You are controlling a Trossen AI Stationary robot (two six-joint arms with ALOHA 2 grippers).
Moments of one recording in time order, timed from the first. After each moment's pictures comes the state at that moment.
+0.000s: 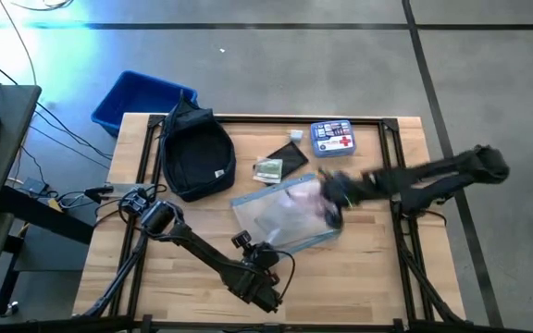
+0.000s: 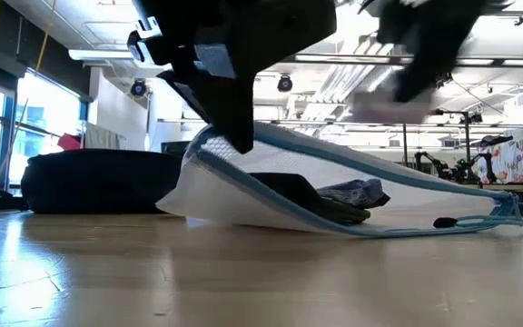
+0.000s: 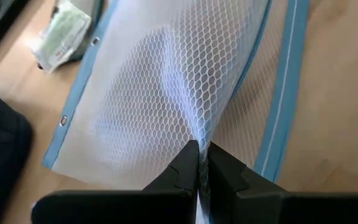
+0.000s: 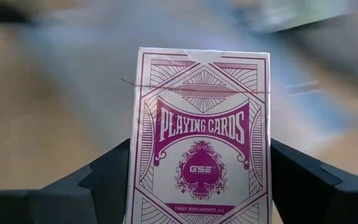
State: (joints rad) left arm -0.57 2.36 1.99 -1.28 -0.79 -1.14; right arm 0.20 1.20 0.80 -0.54 0.09 0.43
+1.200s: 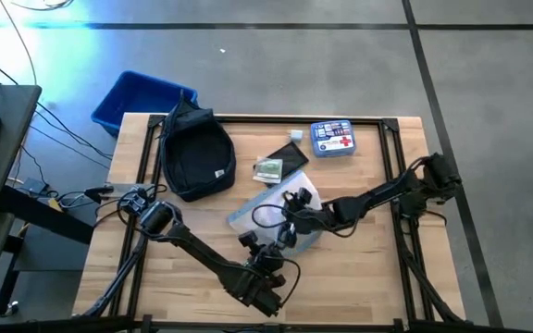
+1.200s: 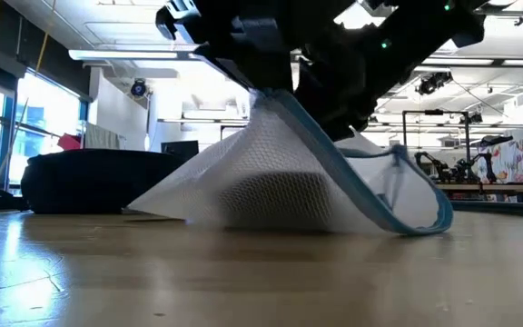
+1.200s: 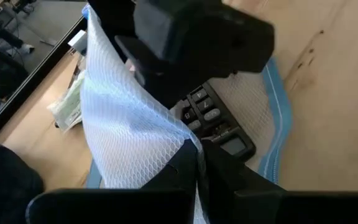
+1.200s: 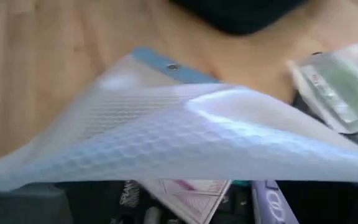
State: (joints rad) left arm -0.59 2.35 1.99 -1.15 -0.98 -0.99; right arm 0.27 1.73 0.94 0.04 0.45 0.43
